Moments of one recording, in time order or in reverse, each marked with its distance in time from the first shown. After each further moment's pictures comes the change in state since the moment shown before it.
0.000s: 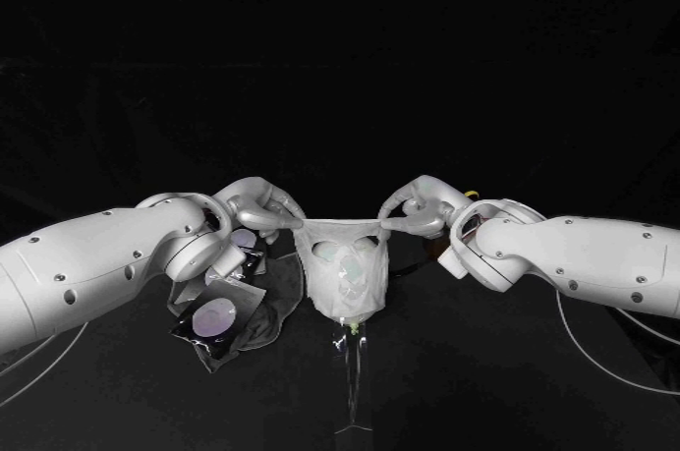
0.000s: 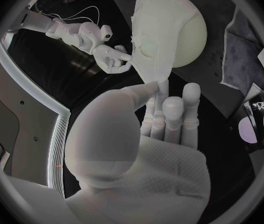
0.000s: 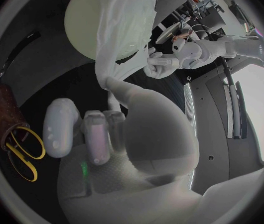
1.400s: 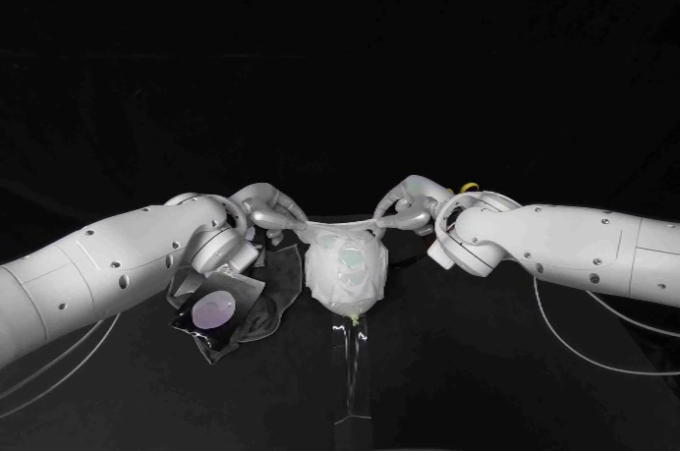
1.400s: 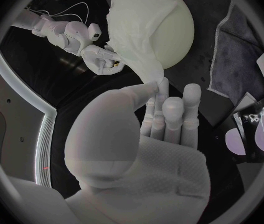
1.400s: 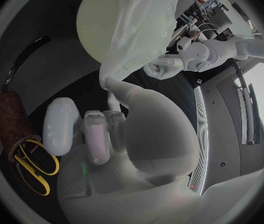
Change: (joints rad) left arm -0.057 0.132 0.001 -0.198 0.013 0.031 -0.058; left_hand -0.006 -0.006 0.003 -0.003 0.000 0.000 0.000 -0.013 0.032 -0.001 0.000 0.009 0.009 0.002 0.002 0.009 0.016 -0.008 0.000 0.000 0.011 0.011; right arm -0.021 0.103 0.000 -0.134 0.008 0.059 -0.085; right_hand -0.012 0.002 0.018 0.001 -0.003 -0.007 0.004 0.001 0.010 0.000 0.000 0.001 -0.001 -0.002 0.002 -0.001 0.000 0.000 -0.007 0.000 -0.019 0.000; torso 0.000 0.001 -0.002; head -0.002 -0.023
